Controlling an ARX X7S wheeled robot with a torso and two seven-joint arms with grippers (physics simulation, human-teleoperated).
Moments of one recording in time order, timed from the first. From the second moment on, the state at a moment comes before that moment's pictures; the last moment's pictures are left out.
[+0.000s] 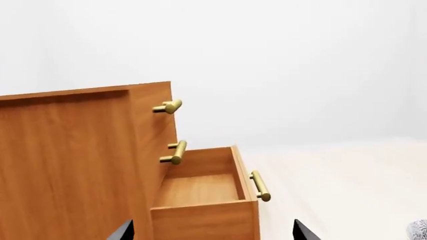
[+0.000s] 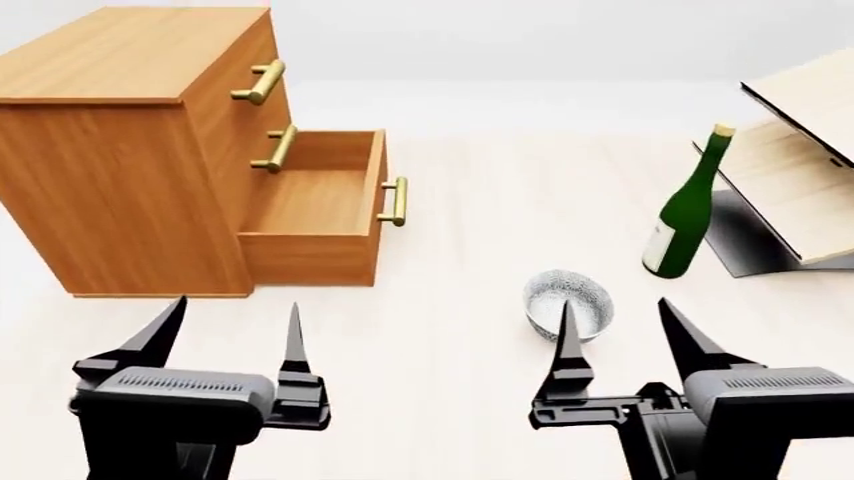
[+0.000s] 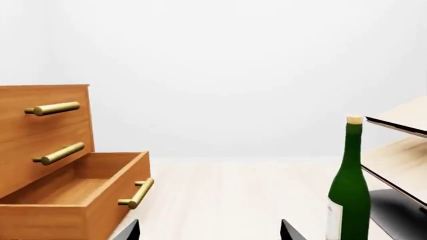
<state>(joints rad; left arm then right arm) 0.05 -0.25 0.09 0.90 -0.18 -0.66 -0.23 -0.08 0.12 0.04 -0.85 0.19 0.58 0.05</state>
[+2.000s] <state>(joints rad) -0.11 -1.01 0.14 1.02 -0.78 -0.27 -0.93 -0.07 0.18 0.02 -0.88 0.26 0.59 0.18</state>
